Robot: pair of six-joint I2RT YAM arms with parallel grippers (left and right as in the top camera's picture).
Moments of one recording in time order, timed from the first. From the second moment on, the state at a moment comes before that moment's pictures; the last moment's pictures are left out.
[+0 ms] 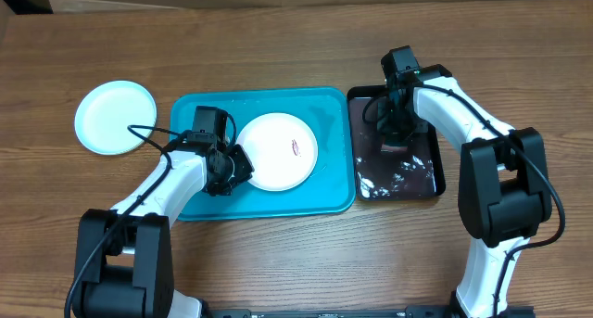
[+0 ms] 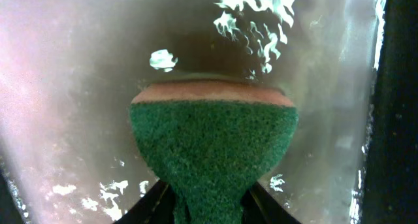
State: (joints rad) left arm -0.13 1.67 0.89 -0.55 0.19 -0.65; right arm 0.24 2.09 1.50 -0.86 0.07 0.31
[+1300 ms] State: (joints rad) left arm -0.13 1.67 0.94 -0.61 0.25 -0.64; right arm 0.24 2.09 1.50 -0.87 0.07 0.30
